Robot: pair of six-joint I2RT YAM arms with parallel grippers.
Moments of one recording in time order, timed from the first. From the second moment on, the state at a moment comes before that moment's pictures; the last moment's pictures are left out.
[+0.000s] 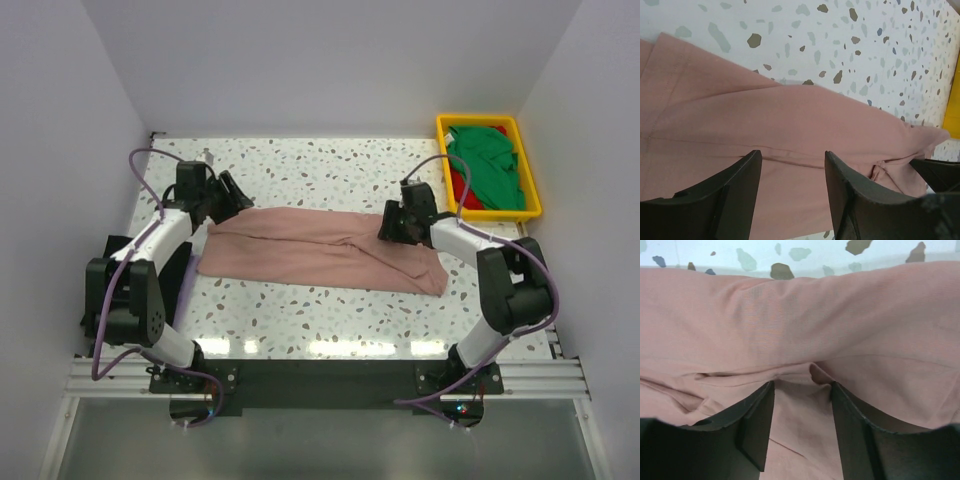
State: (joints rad) left arm -0.05 1.54 1.02 -0.22 0.25 -0.59; right arm 0.29 1.66 0.94 -0.18 -0.01 0.43
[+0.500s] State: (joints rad) left arm -0.05 1.54 1.02 -0.22 0.28 -0.59; right arm 0.35 1.57 0.90 -0.16 0.01 0.45
